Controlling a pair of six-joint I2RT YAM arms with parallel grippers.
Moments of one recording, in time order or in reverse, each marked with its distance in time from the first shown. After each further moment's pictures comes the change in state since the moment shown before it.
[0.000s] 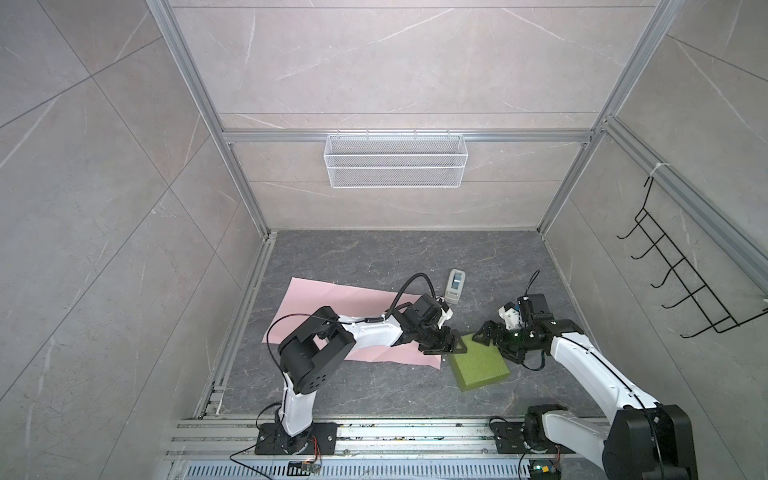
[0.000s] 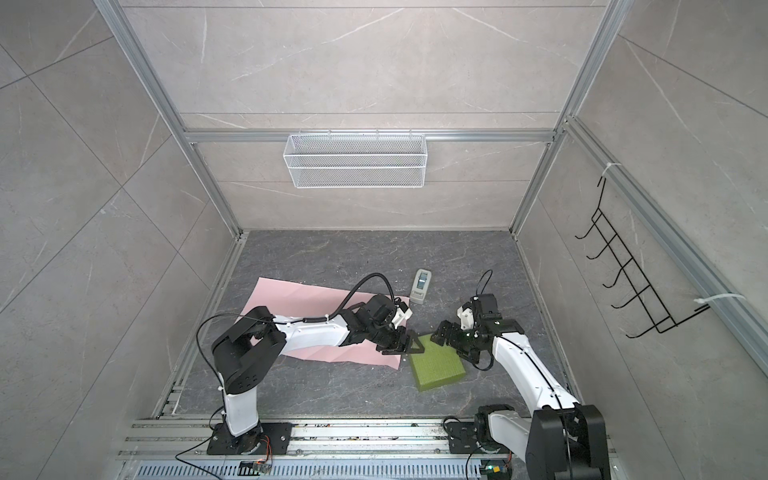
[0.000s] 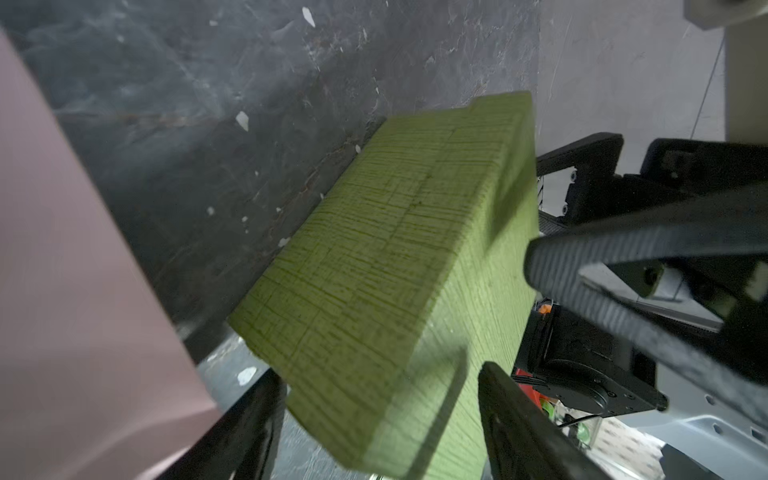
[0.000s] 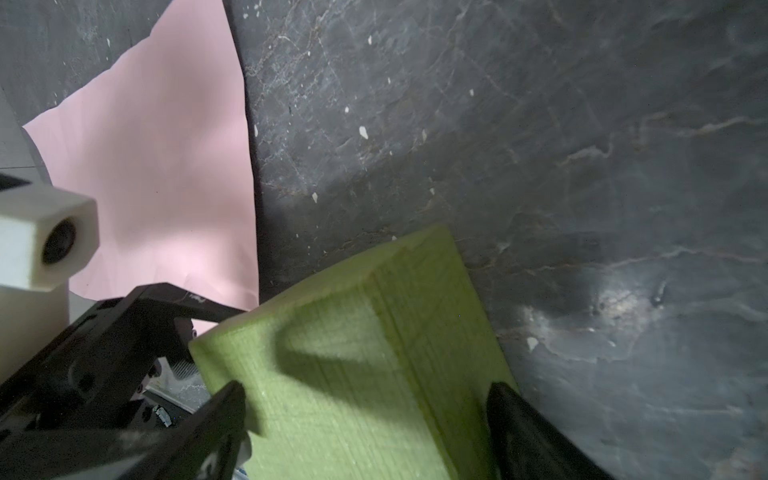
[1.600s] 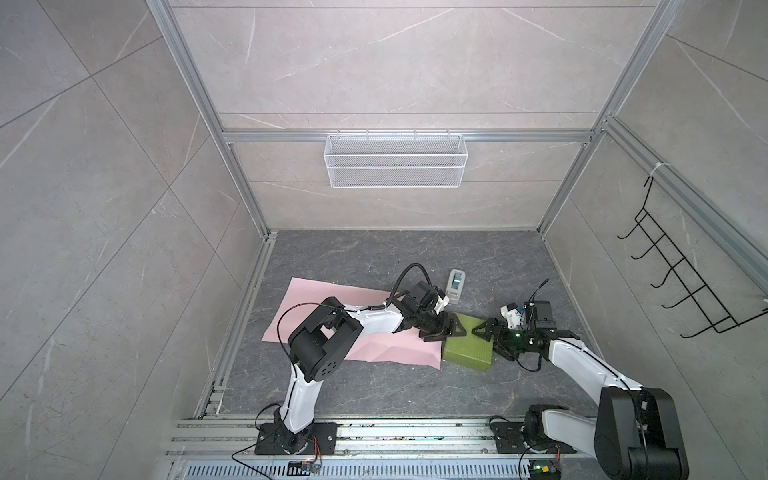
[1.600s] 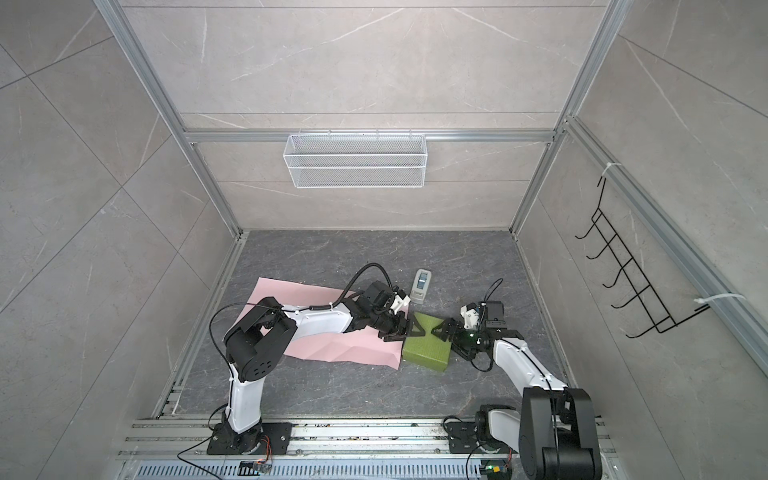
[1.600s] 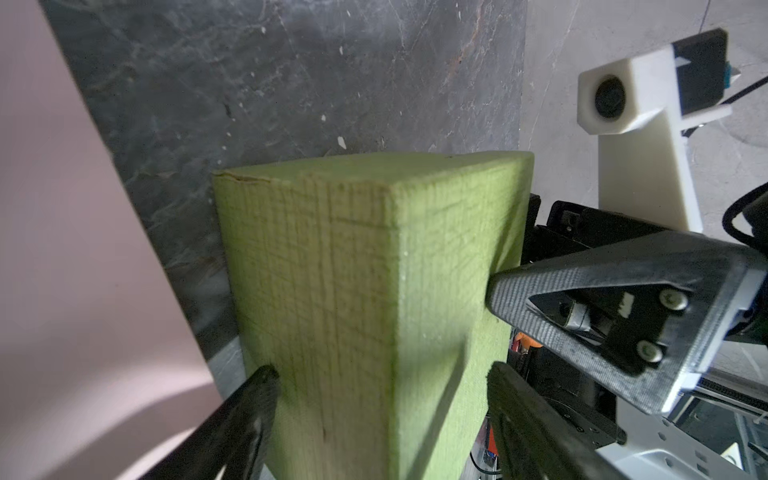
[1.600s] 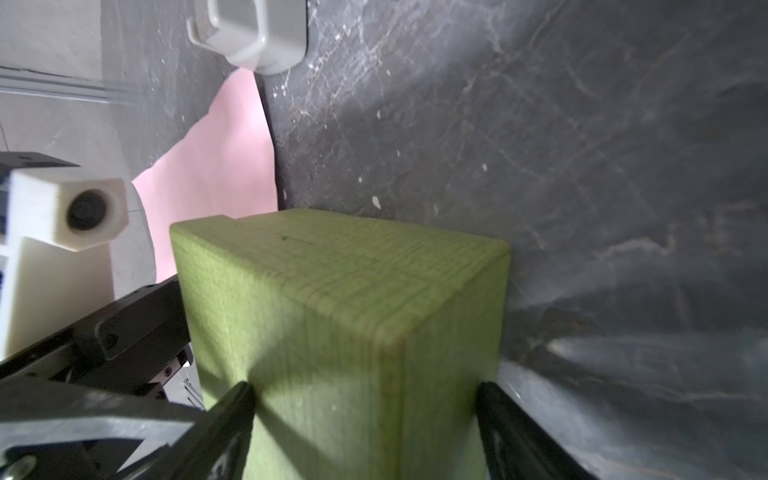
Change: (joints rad) left arm 0.070 0.068 0.081 0.015 0.060 -0.021; right arm -0.101 0.072 -0.143 0.369 -0.179 0.093
